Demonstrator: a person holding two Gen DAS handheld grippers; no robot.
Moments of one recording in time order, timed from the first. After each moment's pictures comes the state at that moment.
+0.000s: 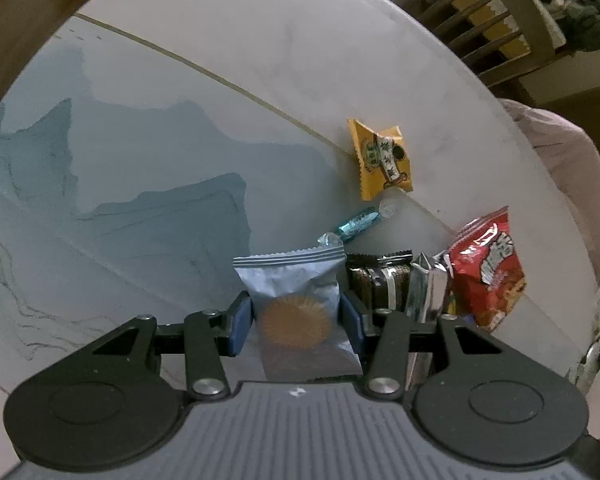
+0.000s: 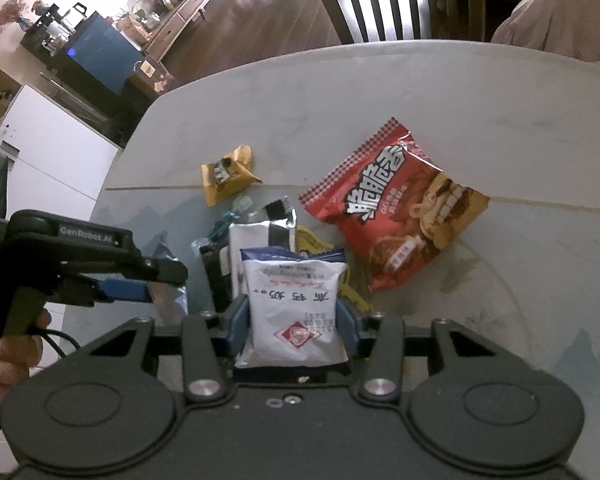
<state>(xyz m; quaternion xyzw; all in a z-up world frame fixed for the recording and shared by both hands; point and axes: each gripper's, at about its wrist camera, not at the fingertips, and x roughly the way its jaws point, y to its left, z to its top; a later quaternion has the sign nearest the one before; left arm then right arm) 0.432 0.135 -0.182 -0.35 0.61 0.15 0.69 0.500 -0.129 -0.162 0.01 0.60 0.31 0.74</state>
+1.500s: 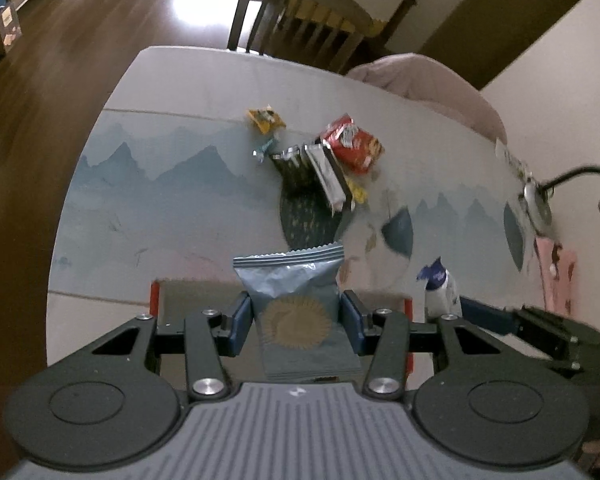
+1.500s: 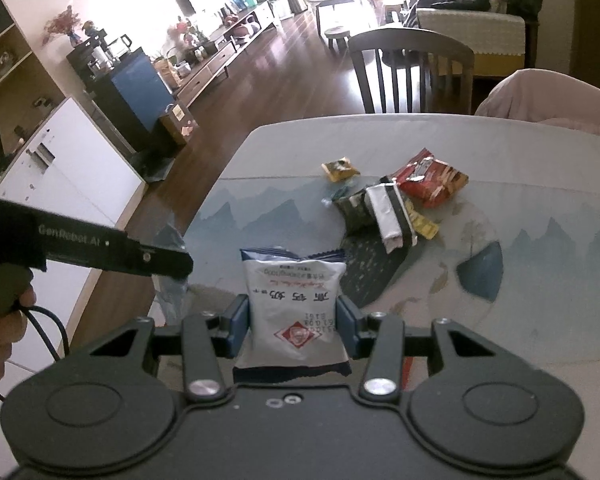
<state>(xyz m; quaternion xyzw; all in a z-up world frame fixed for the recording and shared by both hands) 0.222 0.084 0.006 -0.20 0.56 -0.01 0.81 0.277 -0.144 -0.015 0.00 0.49 0.31 0.81</state>
